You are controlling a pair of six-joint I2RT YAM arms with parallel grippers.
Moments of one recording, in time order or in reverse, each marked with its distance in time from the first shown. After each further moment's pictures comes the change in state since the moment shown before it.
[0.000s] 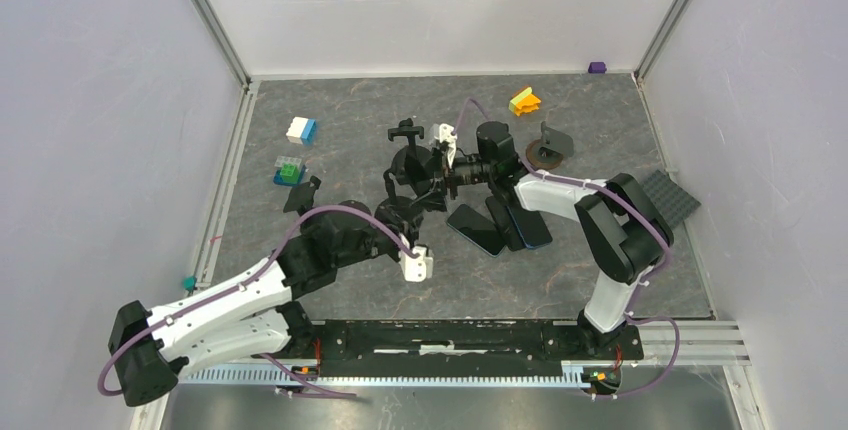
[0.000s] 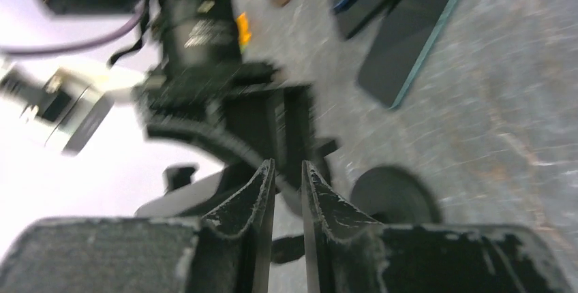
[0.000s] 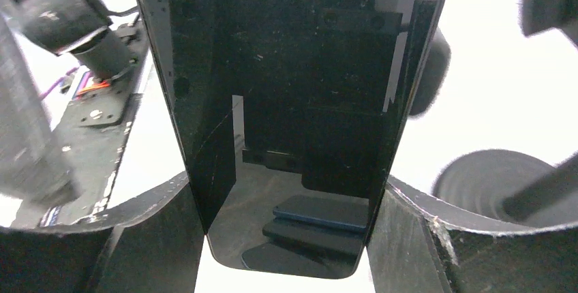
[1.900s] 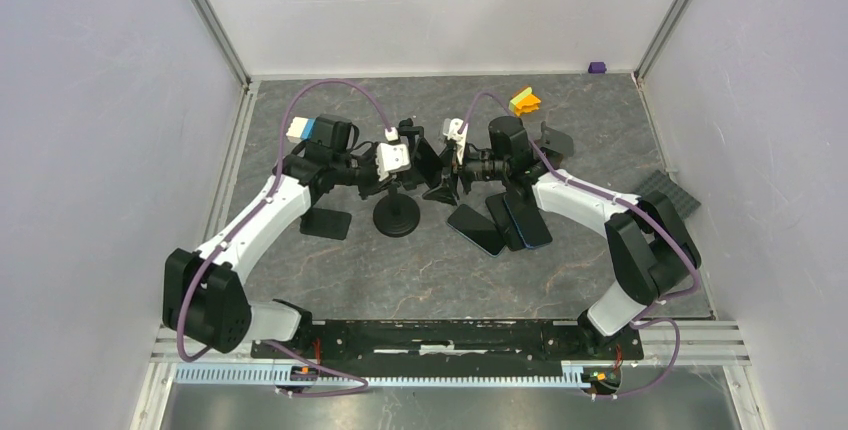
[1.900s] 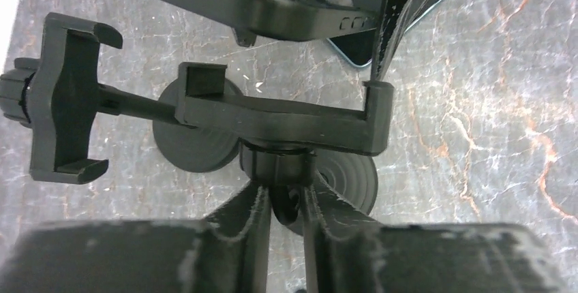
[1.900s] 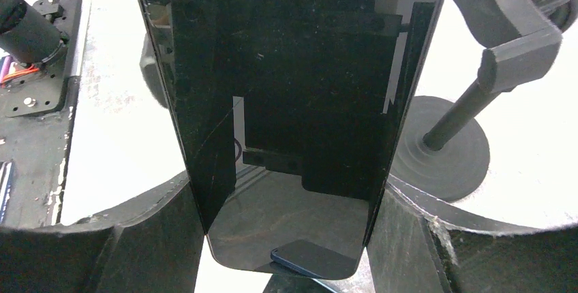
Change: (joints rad) left arm 0.560 0.472 0.435 -0.417 0.598 -0.264; right arm -0.035 -0.147 0.005 -0.277 0.200 -0.163
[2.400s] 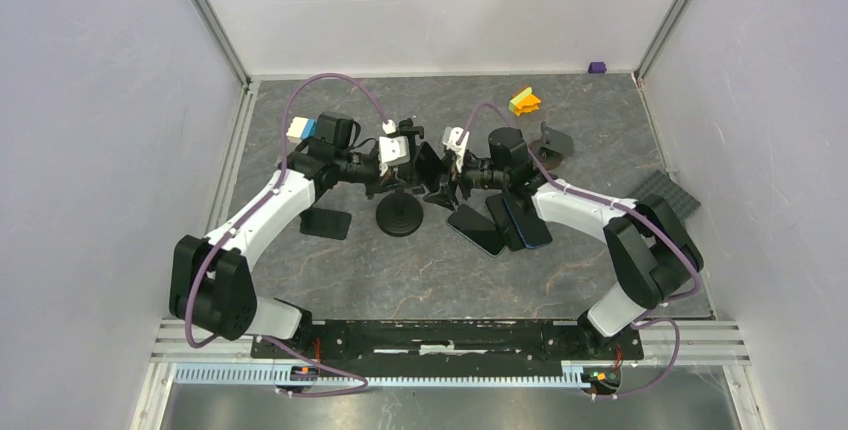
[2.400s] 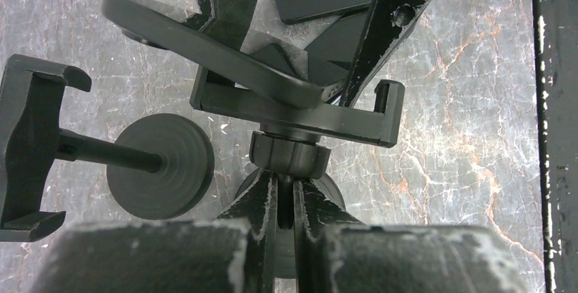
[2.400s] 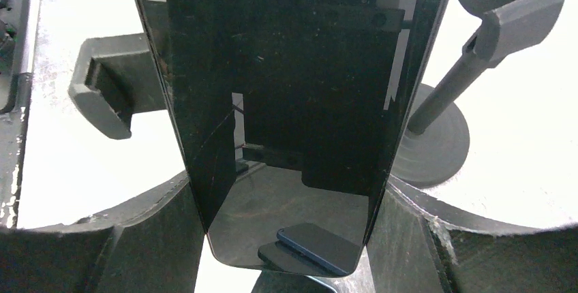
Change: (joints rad) left arm 0.011 0.066 -0.002 0.072 0.188 -0.082; right arm 0.030 -0.013 -0.077 0.095 0.107 -0.012
